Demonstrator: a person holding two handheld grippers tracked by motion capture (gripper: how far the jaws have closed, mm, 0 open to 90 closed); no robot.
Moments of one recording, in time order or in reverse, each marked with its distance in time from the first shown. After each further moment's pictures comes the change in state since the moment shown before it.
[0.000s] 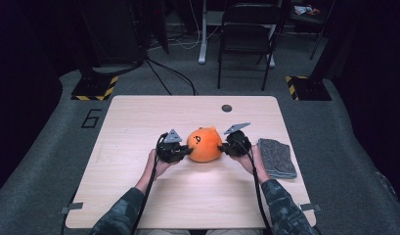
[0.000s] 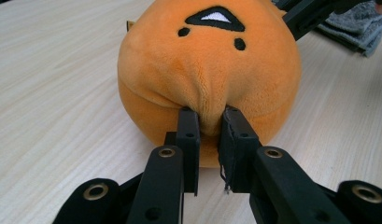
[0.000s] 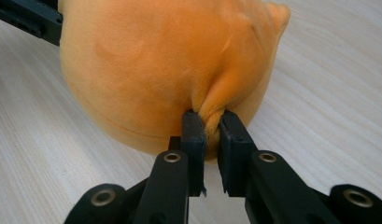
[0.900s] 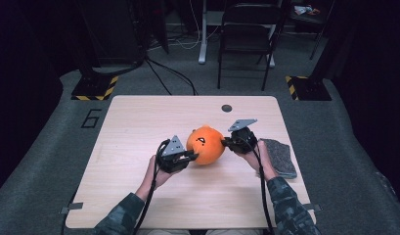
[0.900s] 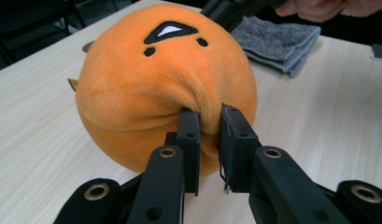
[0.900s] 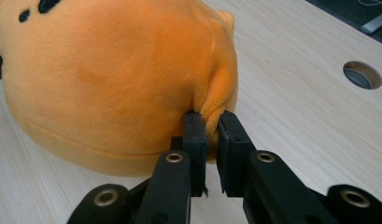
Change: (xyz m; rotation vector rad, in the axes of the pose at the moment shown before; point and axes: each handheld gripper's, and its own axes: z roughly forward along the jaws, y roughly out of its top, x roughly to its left) left arm -0.054 0.016 -0.039 -0.093 -0.028 0.141; right arm 0.008 0.014 -0.039 -0.082 -0.030 -0.105
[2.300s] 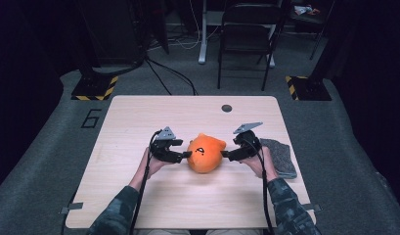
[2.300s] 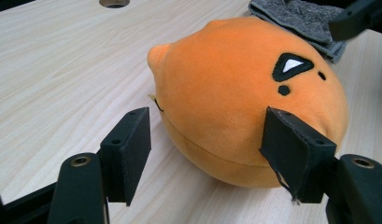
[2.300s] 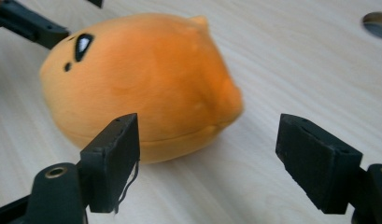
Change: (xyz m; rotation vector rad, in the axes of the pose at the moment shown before) left arm 0.063 -0.023 0.019 0.063 -0.040 -0.133; right arm -0.002 -0.019 -0.003 0.058 0.048 0.137
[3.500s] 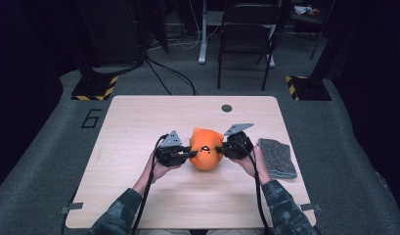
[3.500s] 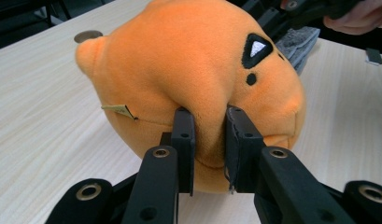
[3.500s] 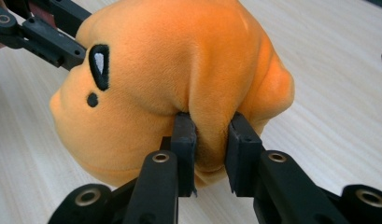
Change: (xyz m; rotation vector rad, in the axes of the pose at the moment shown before) left arm -0.043 0.014 -0.009 -0.060 -0.024 0.087; right arm 0.024 0.015 0.002 -0.046 0.003 -0.082
